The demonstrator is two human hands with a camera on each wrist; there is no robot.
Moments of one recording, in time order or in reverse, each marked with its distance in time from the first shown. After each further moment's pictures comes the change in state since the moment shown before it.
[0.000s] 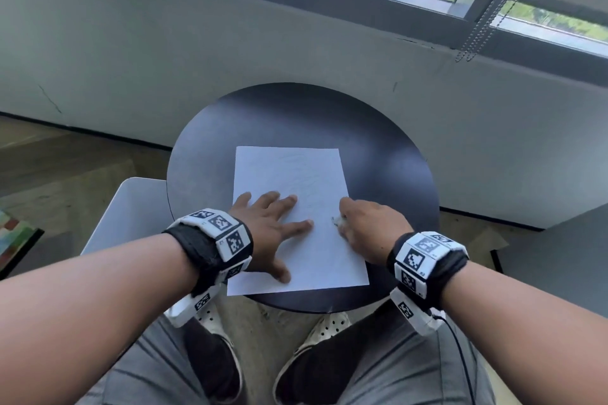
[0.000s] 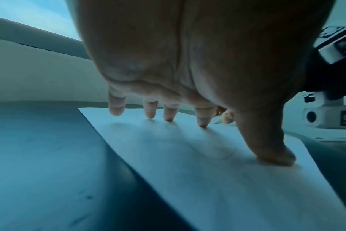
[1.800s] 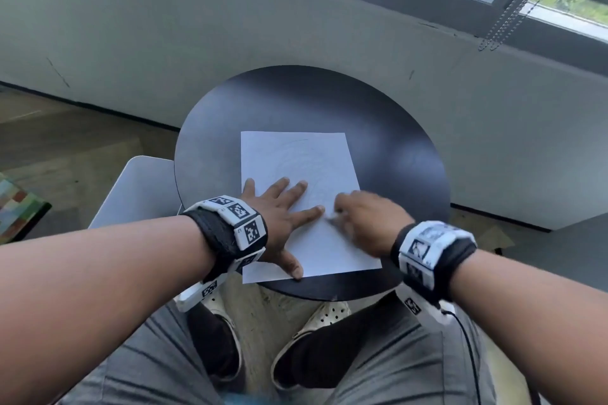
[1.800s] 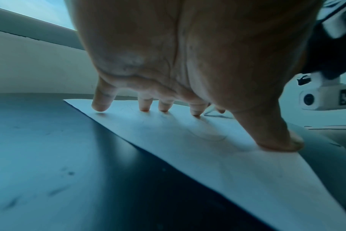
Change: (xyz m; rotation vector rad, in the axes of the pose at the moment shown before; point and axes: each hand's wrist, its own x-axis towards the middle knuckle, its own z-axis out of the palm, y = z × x) left_hand 0.001 0.007 0.002 -0.046 -0.075 -0.031; right_hand -0.004 -0.019 -0.011 -0.018 -0.103 -0.070
